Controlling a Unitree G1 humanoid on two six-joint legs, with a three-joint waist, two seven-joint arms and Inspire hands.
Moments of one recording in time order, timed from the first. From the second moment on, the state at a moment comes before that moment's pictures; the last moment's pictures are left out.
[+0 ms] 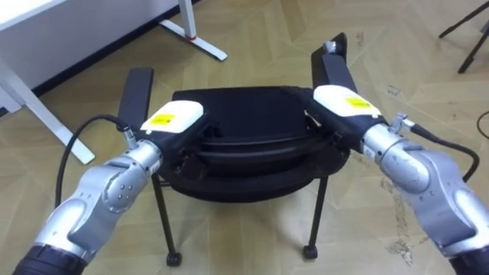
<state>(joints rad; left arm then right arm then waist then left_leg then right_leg) -0.23 0.48 -0.30 0.22 0.71 -0.16 -0.22 -0.24 -0.52 0.26 0.10 -0.66 -0.06 0.33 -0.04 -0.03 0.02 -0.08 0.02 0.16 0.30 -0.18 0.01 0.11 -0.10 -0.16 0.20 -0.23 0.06</state>
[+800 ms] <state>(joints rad) -0.27 0.45 -0.31 0.22 0.72 -0.13 -0.27 -0.29 -0.46 0.26 0.31 -0.78 -0.15 0.17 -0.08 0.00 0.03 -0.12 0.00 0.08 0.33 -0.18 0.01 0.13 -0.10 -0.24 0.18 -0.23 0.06</state>
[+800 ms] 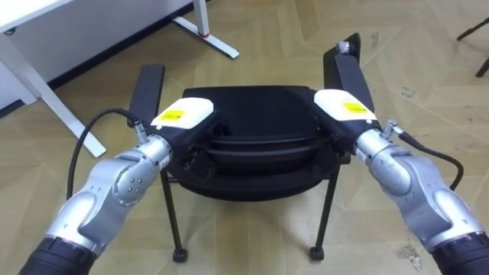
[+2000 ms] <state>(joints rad) -0.38 0.45 -0.37 0.30 0.71 -0.13 -0.29 -0.37 -0.54 0.41 0.41 -0.95 -0.16 0.06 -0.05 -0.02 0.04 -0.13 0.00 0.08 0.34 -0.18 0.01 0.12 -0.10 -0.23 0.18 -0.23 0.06</state>
